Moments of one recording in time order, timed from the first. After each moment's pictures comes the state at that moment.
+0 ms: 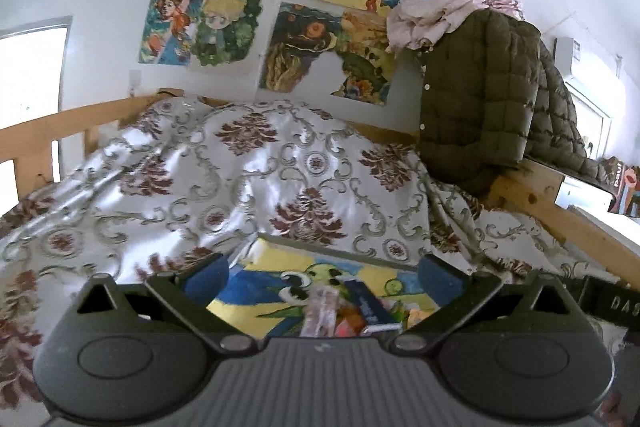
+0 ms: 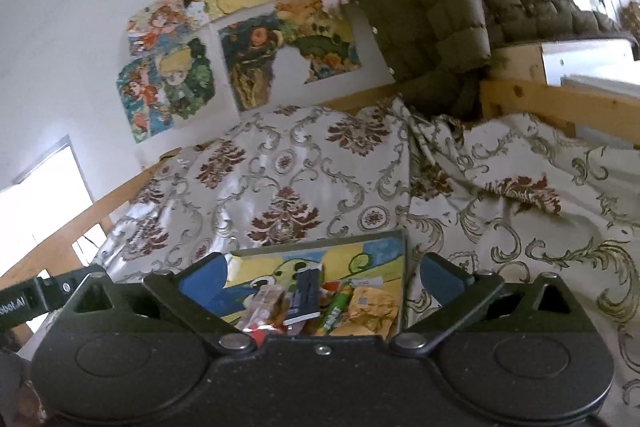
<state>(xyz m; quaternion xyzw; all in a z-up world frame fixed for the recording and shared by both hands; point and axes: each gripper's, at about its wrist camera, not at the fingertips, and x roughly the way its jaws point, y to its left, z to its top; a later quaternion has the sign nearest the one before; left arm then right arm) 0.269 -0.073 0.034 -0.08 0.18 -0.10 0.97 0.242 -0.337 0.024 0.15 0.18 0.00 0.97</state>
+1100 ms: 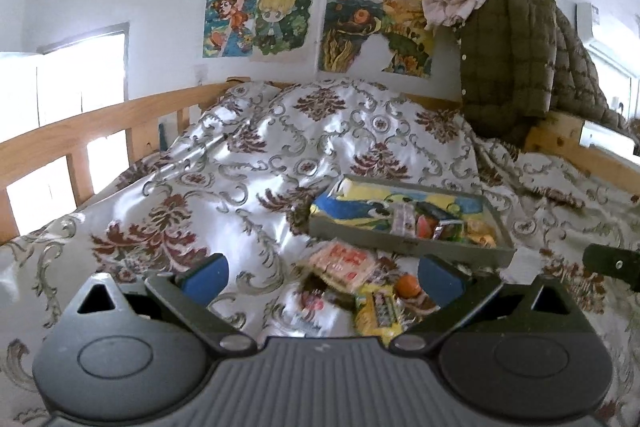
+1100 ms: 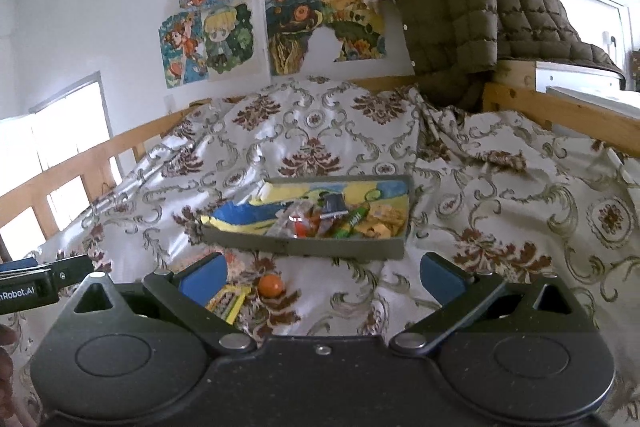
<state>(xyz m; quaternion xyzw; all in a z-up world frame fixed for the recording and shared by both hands) 0.105 0.005 0.001 -0.03 0.21 -0.02 0.98 0.080 -0.256 0.005 0.07 0.21 0.00 0.98</state>
